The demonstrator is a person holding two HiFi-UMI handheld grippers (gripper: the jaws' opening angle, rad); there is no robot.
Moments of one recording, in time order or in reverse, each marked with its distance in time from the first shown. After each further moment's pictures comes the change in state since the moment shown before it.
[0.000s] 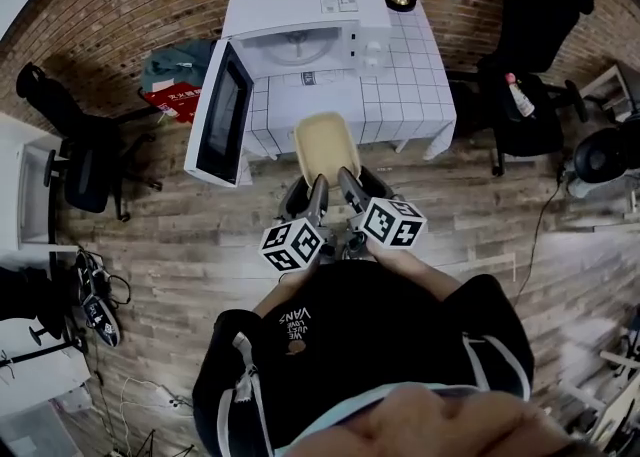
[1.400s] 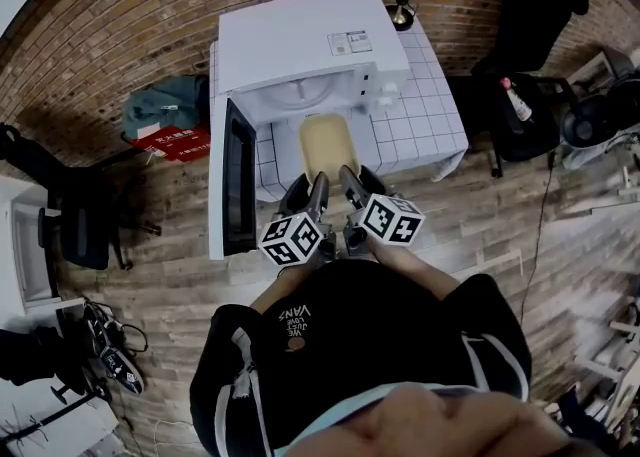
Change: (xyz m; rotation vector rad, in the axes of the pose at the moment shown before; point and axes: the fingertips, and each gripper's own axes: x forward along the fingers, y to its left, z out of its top) left arm 0.133 0.081 0.076 -0.005 0.114 -0.109; right arm 0.149 -0.011 0.052 0.051 -0.070 -0.137
